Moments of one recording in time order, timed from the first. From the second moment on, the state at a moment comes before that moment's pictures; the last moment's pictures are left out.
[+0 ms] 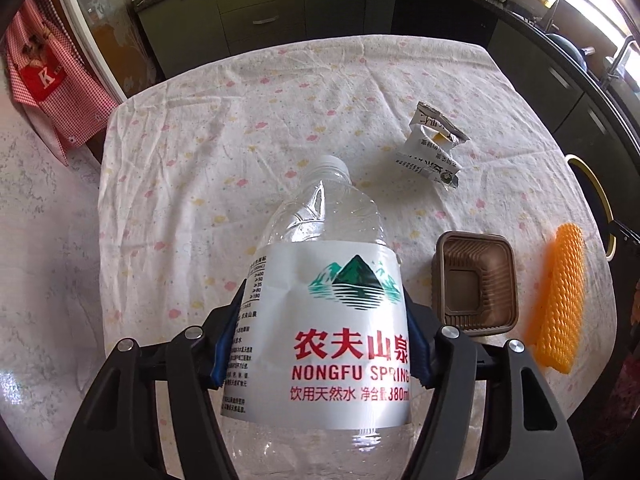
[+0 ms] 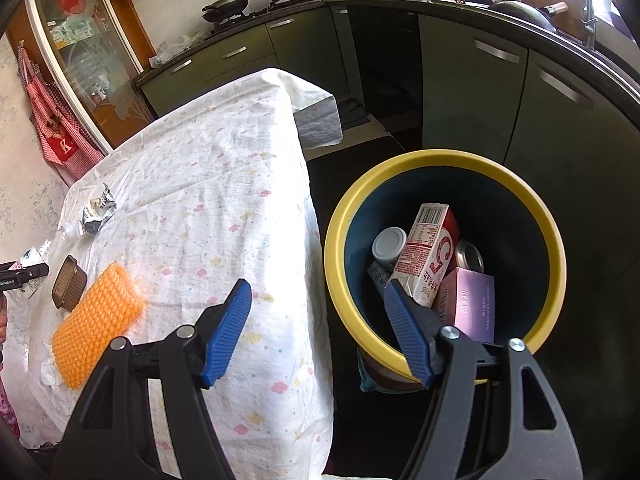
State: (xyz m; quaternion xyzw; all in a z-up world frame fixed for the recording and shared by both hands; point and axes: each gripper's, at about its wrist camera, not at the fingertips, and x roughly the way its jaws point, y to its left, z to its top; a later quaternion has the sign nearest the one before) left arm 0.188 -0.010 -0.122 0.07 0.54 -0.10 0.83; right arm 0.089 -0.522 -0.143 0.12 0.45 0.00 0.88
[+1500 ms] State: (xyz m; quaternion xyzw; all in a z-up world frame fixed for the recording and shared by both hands) left arm 0.164 -0.493 -0.089 0.24 0.39 -0.43 0.78; right arm -0.021 -0.660 -0.152 0.21 0.41 -0.14 0.88
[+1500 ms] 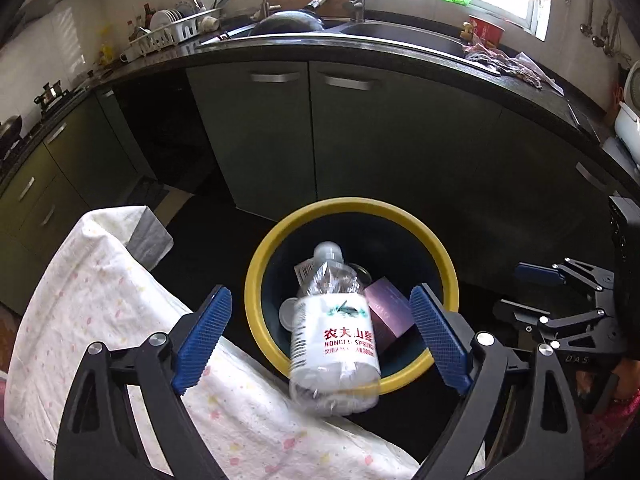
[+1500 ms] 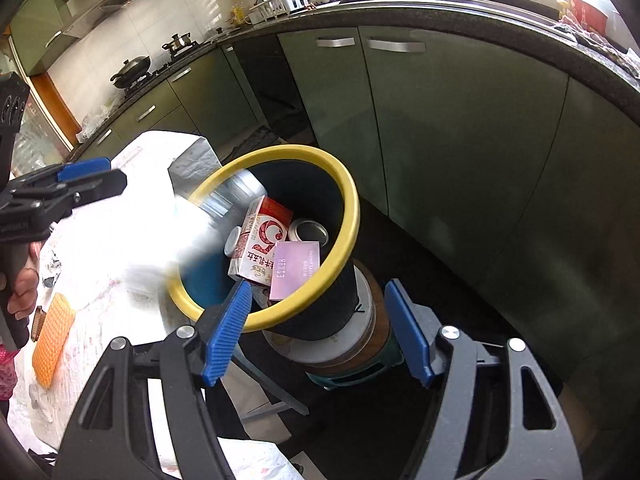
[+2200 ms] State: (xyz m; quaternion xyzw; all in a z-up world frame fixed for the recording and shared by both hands) left arm 0.113 -0.234 -0.002 0.11 0.33 -0.34 0.87; right arm 0.009 -0.616 -0.146 0.19 0.42 -0.10 0.88
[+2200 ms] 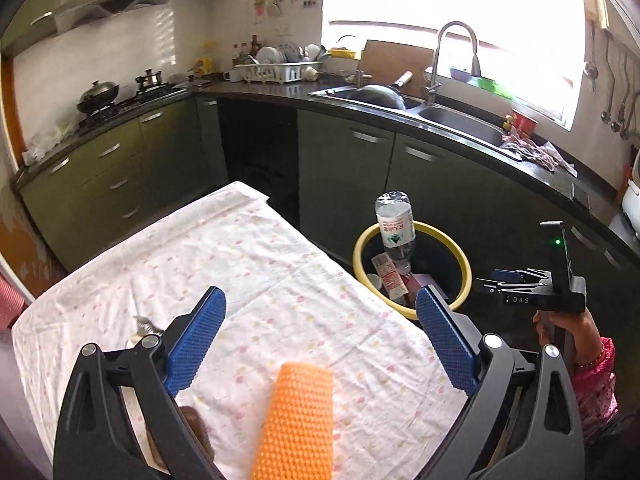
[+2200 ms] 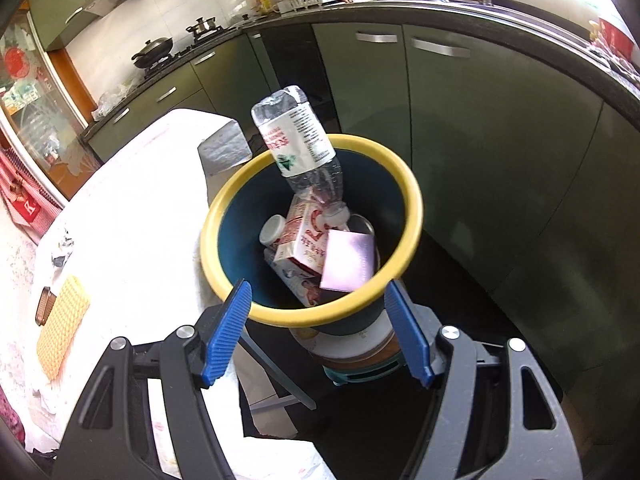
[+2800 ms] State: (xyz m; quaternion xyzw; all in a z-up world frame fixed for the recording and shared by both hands) left arm 0.096 -0.001 -0.024 -0.01 0.35 -0.12 0.93; right arm 0.067 -0.492 -0.122 0.08 0.45 0.04 0.89
